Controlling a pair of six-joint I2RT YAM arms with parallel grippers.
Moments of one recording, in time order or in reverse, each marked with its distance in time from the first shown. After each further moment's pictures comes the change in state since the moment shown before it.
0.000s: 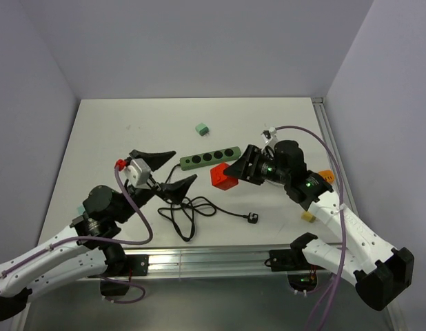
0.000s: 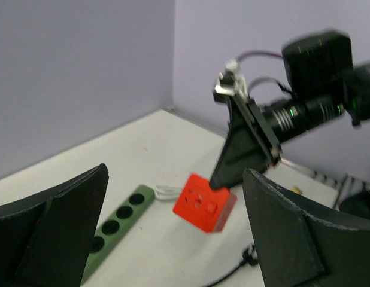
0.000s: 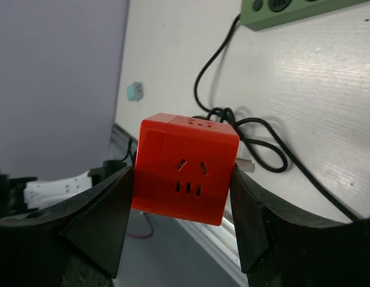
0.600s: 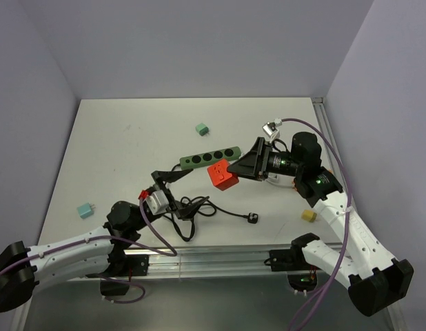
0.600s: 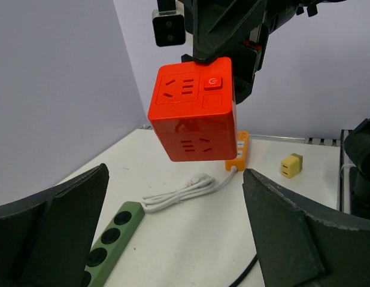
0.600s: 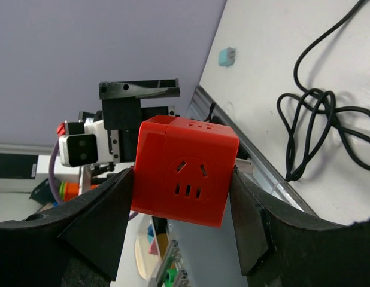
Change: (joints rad) left arm 0.019 0.158 -0.420 0.666 0.281 0.157; right arm -0.177 -0.032 0.049 0.106 -0.501 0.122
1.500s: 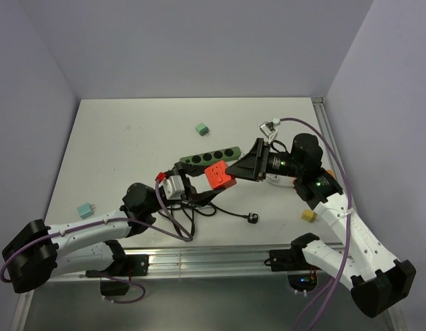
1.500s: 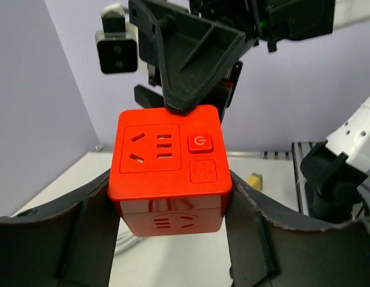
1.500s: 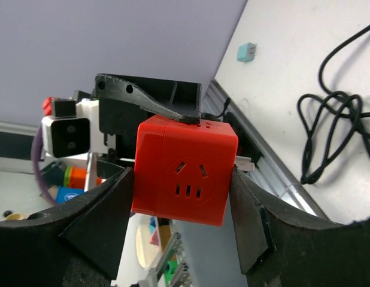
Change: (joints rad) left arm 0.018 0.302 0.216 0.127 0.205 -0.093; right arm 0.047 -0.017 -0.010 0.088 -0.045 0.056
